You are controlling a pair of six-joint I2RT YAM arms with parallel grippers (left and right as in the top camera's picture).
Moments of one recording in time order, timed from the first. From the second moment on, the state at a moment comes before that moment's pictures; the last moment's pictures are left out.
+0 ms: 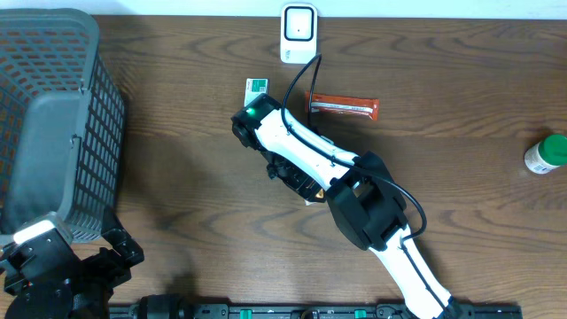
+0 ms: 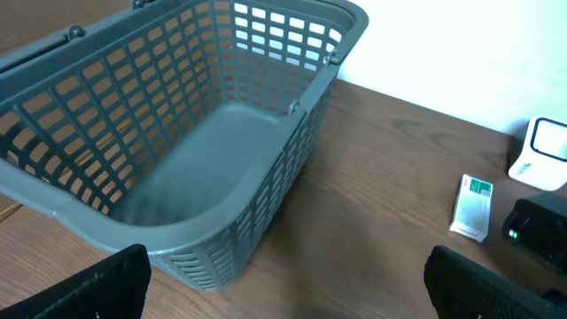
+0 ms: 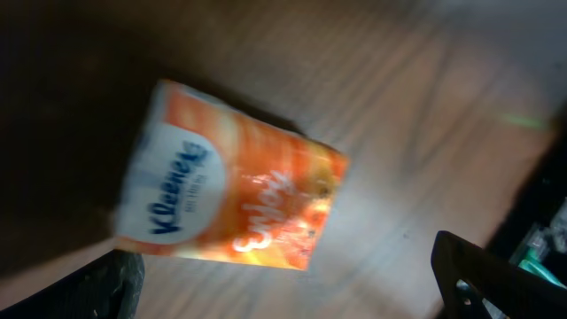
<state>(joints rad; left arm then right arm) 0.09 0.45 1.20 -1.18 -0.29 -0.20 0.79 2.43 2.06 -1.64 0.16 1.58</state>
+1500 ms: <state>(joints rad) 0.09 0.45 1.20 -1.18 -0.29 -0.20 0.65 2.35 1.83 -1.30 -0.05 0.28</state>
